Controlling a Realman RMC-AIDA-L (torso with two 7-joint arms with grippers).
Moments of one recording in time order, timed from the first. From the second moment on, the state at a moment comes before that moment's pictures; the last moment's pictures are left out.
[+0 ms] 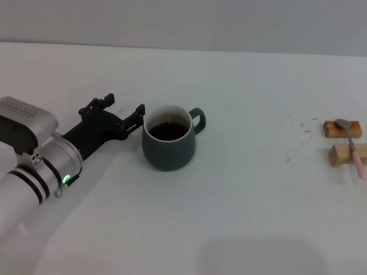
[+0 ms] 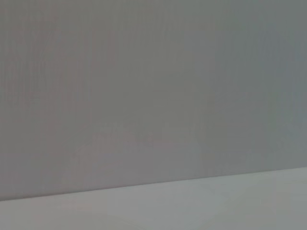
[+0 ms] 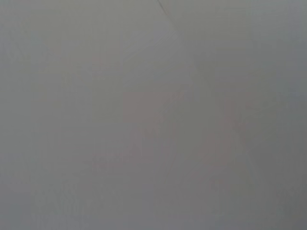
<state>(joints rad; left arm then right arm) -0.55 -2.06 -0.87 -0.18 2.77 0.91 -0.49 0.18 2.08 -0.10 0.07 -0.91 -1.60 0.58</state>
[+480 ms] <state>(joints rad) -0.51 -2.07 -0.80 -0.27 2.77 0.90 -0.46 0.20 2.07 -0.12 0.07 -0.91 -1.60 0.58</state>
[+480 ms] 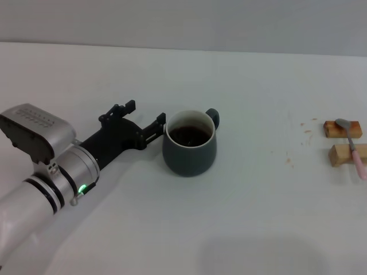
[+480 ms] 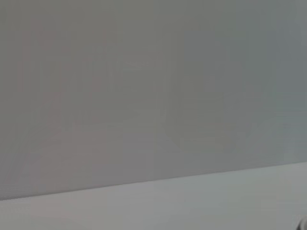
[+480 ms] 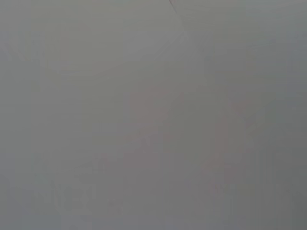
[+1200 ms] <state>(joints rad) -0.48 -2.07 -0.76 -0.34 2.77 0.90 -0.47 0.21 2.07 -0.12 0.07 -0.91 -1.58 0.58</state>
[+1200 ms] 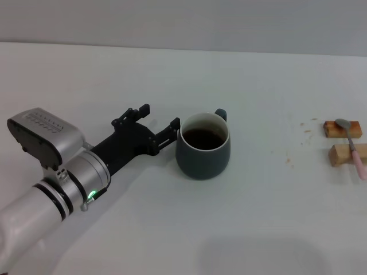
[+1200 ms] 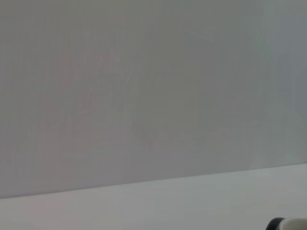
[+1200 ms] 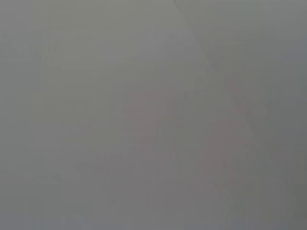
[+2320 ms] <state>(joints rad) -0.44 -2.02 -0.89 -0.34 2.78 1.00 -0.51 0.20 2.08 -0.20 0.07 -0.92 -1.60 0.57</state>
